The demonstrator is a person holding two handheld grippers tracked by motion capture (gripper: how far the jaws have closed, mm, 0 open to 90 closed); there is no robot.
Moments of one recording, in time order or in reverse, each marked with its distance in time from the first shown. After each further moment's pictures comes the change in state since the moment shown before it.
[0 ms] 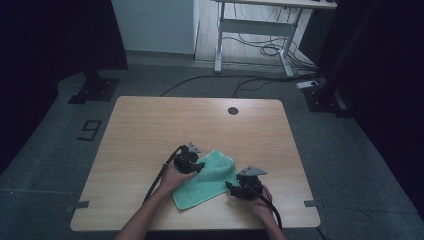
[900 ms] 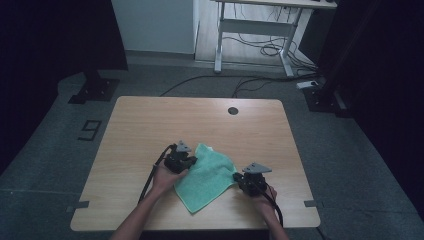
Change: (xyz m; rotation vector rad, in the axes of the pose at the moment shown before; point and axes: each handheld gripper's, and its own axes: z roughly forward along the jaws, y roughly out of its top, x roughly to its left) left arm 0.016 -0.010 -0.043 -0.110 -0.028 -0.047; right arm -0.015 0.008 -0.008 -0.046 -0.003 -0.035
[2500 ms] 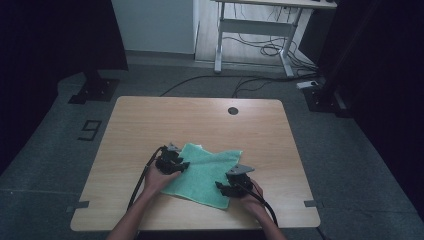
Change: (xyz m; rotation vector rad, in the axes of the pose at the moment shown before) left arm 0.020 -0.025 0.007 0.093 0.036 -0.098; right arm 0.031 0.006 0.029 0.050 0.087 -0.077
